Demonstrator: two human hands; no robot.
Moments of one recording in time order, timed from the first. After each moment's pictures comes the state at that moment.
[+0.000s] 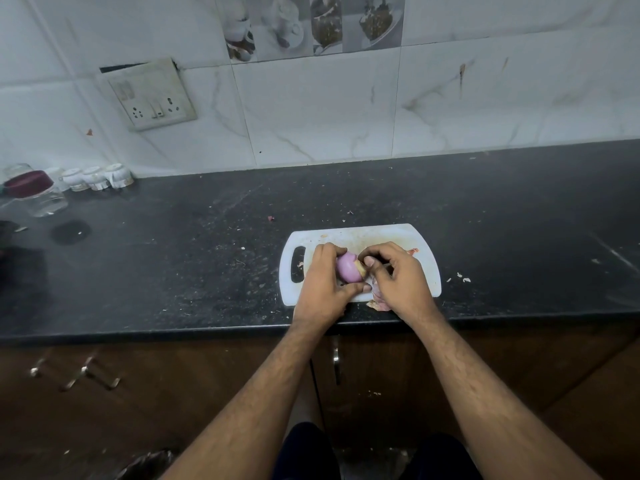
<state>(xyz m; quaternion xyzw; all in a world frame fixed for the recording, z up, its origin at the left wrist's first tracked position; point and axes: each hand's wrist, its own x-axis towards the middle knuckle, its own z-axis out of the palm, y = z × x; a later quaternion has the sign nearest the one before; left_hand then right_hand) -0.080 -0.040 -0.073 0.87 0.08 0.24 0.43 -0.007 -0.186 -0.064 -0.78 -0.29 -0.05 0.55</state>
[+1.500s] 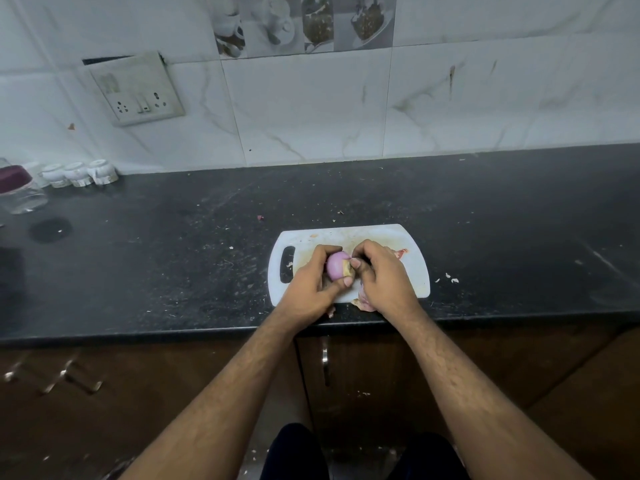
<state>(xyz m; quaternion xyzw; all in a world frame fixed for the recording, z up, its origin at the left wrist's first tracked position) -0.087 -0.028 -0.065 0.85 0.01 0.14 0.50 -0.005 -0.179 -0.066 -0.84 -0.29 -0.08 0.45</state>
